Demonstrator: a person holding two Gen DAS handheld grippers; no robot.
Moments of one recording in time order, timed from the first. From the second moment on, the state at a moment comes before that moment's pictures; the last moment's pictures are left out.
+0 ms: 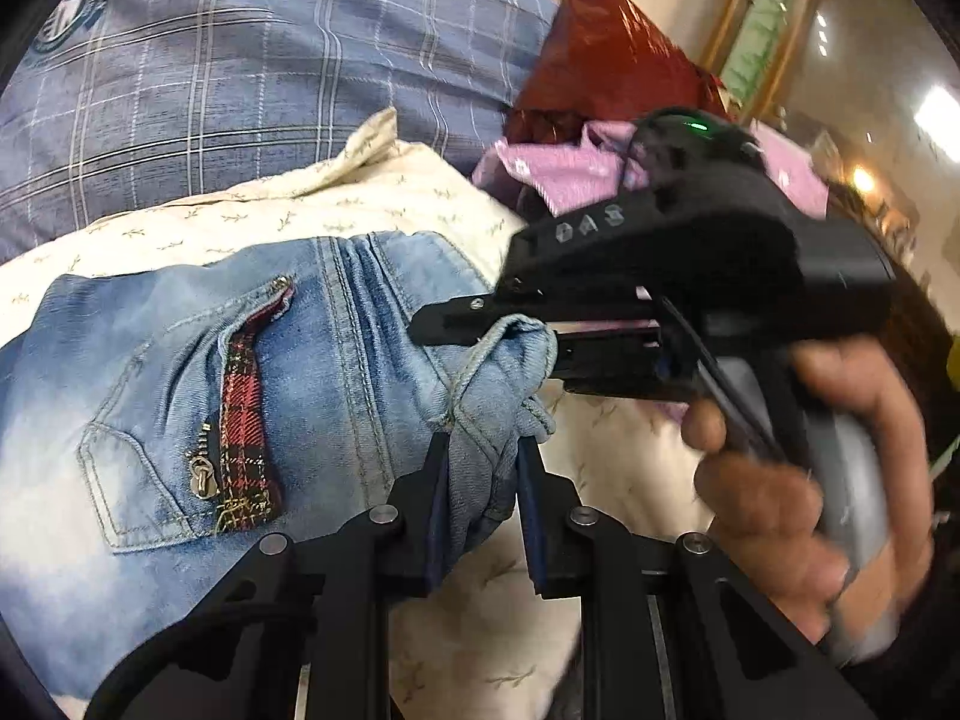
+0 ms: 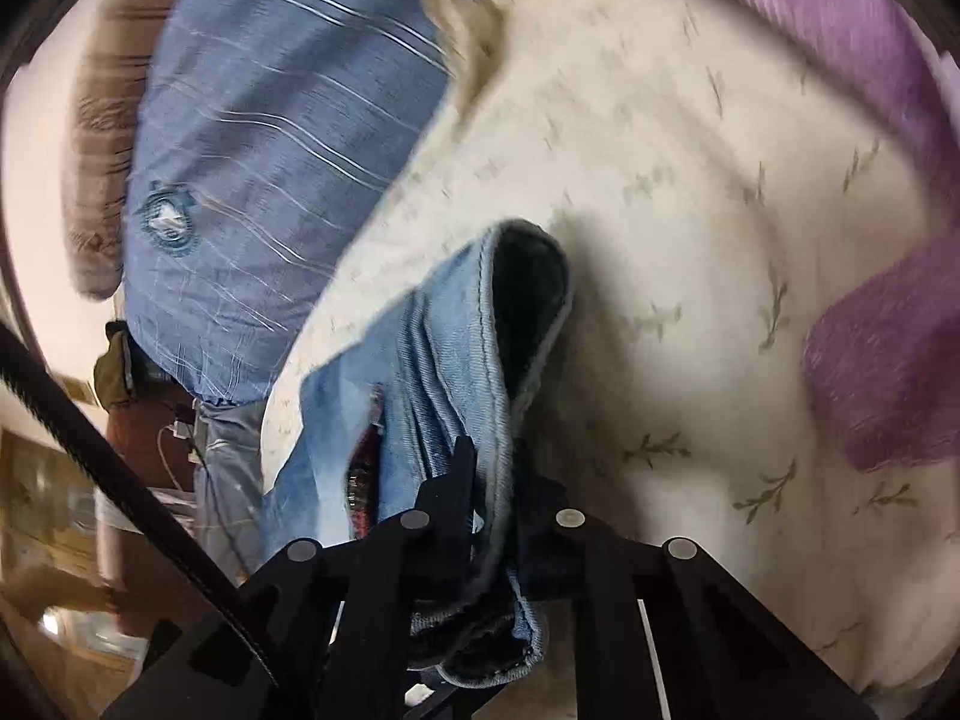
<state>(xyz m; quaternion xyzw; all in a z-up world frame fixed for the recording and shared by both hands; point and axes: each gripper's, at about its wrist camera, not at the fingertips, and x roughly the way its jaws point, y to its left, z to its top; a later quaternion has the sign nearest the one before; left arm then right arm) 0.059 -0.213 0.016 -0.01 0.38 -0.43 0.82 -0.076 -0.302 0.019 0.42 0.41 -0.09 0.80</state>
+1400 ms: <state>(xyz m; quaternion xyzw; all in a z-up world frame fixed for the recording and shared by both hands) 0.092 0.119 -0.030 -0.36 0.44 -0.18 0.80 -0.015 -0.072 0.025 0.19 0.43 0.01 0.88</state>
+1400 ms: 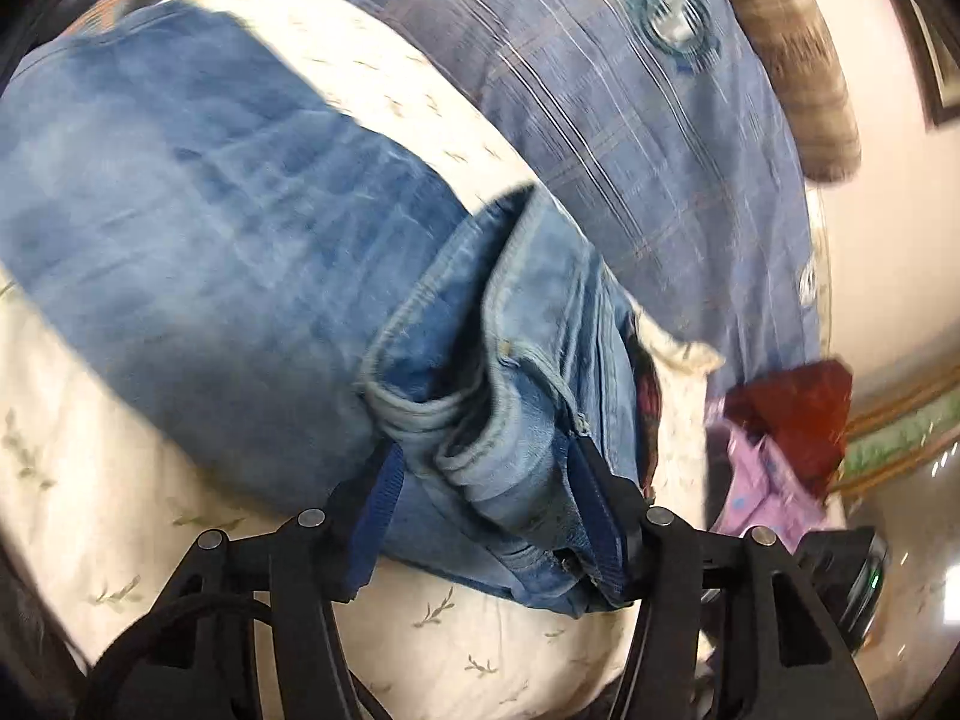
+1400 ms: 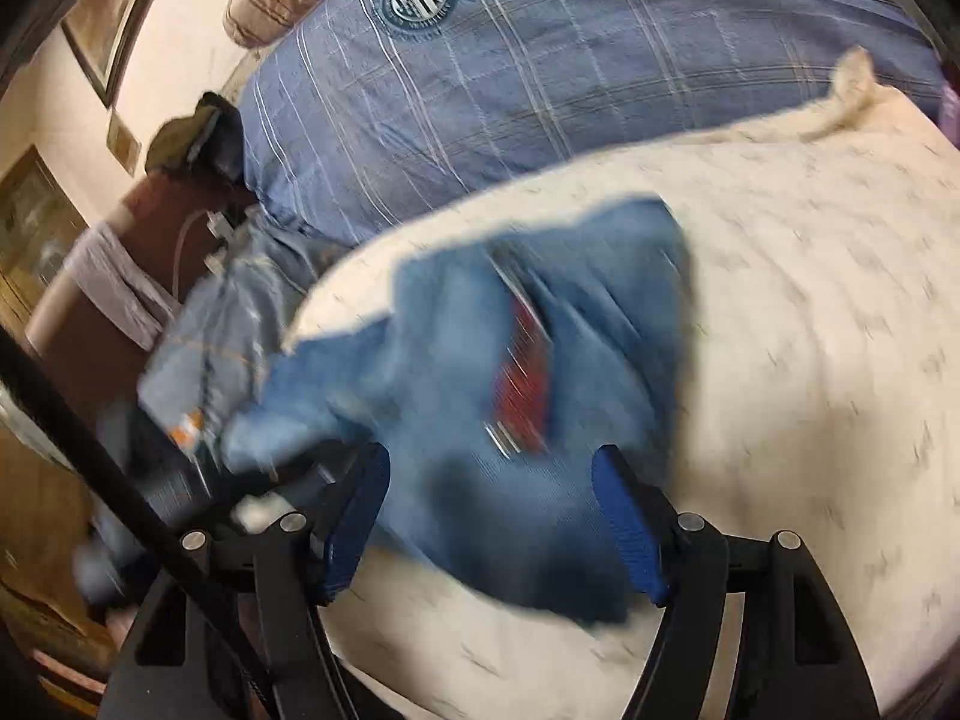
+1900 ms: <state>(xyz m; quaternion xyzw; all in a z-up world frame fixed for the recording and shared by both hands) 0.090 0.105 -0.018 -0.28 0.44 -0.17 0.84 -0.012 -0.035 0.000 0.01 0.51 -0.05 0.86</state>
